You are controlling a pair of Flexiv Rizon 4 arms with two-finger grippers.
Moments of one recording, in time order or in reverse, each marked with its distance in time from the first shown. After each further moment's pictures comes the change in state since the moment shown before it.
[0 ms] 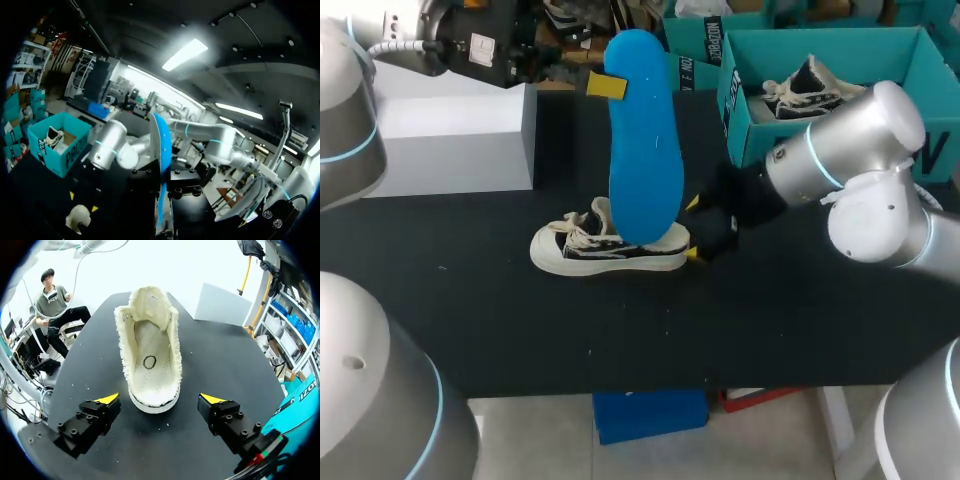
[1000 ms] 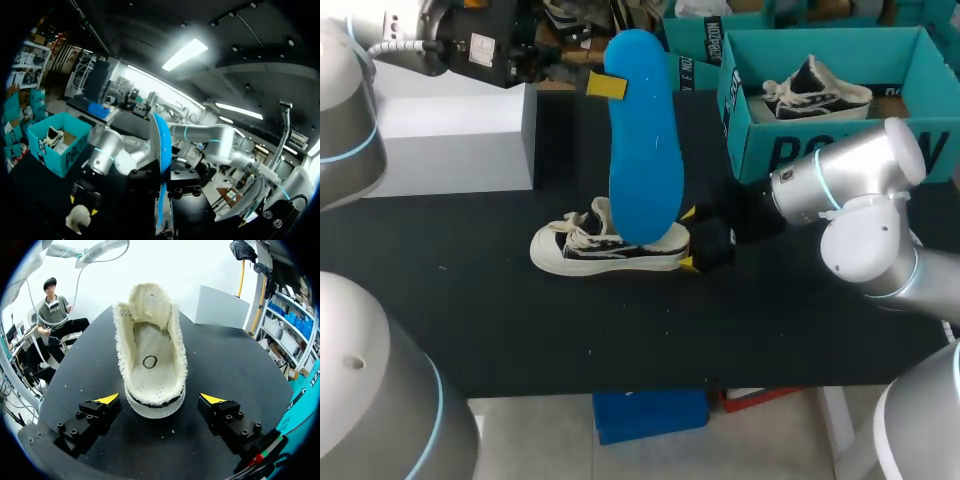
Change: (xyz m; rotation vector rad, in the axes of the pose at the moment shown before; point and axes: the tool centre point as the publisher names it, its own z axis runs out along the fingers) left arm 0.000 0.000 0.000 0.000 0.000 0.000; right arm 0.003 -0.010 0.025 -0.126 0.015 0.030
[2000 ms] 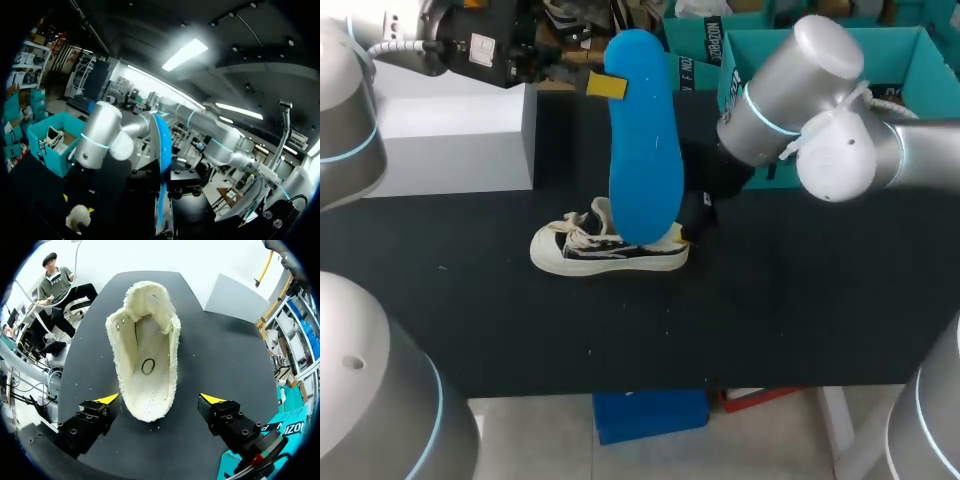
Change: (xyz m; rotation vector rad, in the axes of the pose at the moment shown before) left arm 0.000 0.000 0.000 0.000 0.000 0.000; right arm -0.012 0.049 -0.024 0.418 0.053 -0.103
